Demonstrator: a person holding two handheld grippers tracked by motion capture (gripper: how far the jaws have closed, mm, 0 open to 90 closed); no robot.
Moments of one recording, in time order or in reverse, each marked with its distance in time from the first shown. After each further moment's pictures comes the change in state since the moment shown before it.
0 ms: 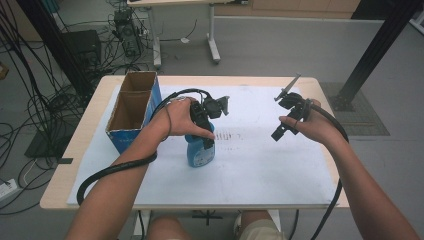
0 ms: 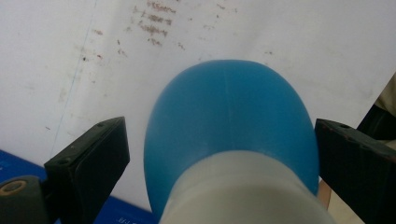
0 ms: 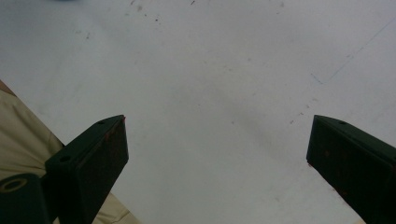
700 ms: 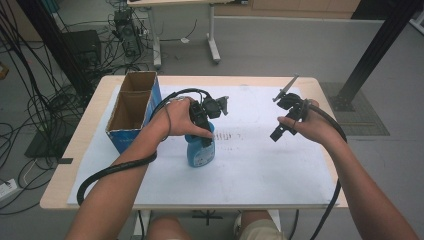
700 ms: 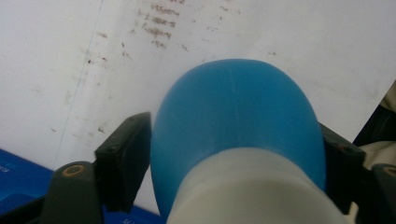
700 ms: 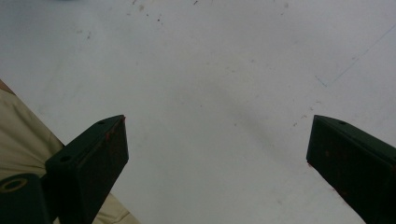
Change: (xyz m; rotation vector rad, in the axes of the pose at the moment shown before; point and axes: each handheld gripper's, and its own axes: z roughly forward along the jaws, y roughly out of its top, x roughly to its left) left arm -0.001 -0.002 -0.001 -0.009 0.012 0.015; right arm 0.001 0.003 0.003 0.006 0.003 -0.009
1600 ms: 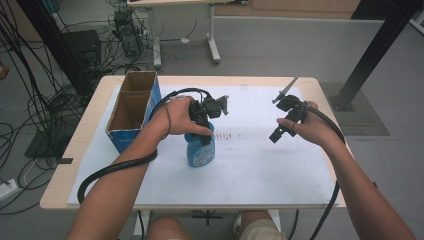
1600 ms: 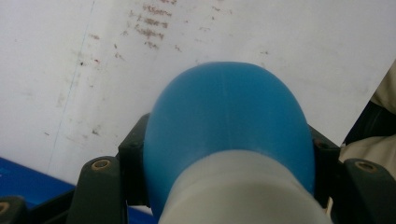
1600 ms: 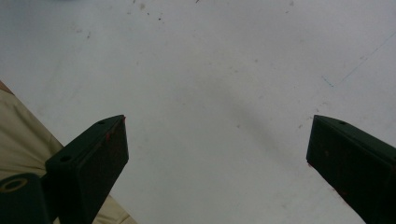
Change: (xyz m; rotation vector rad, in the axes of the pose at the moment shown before) left arm 0.005 0.000 -0.001 0.000 -0.029 0.009; right arm -0.001 -0.002 0.006 -0.003 0.009 0.002
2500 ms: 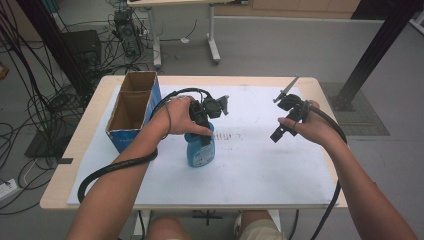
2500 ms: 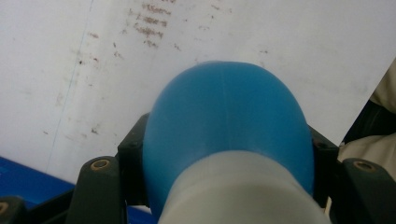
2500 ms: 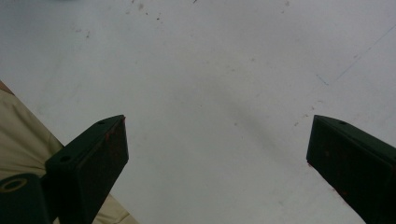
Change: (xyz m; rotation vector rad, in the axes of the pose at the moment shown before) left arm 0.000 0.002 0.000 0.006 -0.002 -0.003; right arm 0.000 -0.001 -0.004 -0.002 -0.007 -0.002
